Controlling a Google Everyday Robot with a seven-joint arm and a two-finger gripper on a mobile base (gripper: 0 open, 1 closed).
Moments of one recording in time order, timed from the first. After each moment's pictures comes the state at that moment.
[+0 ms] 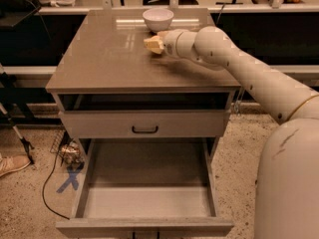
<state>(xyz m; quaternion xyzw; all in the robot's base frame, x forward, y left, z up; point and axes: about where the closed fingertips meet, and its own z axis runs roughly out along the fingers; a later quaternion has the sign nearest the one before) 0.846 0.008 0.860 -0.31 0.72 0.21 0.58</state>
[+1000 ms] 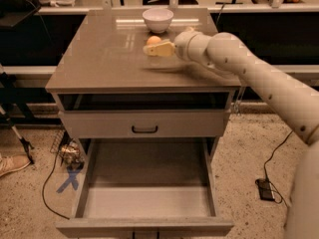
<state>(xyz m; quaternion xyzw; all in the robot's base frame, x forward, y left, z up) 0.831 -0.027 0.874 -0.27 0.71 0.20 0.62</state>
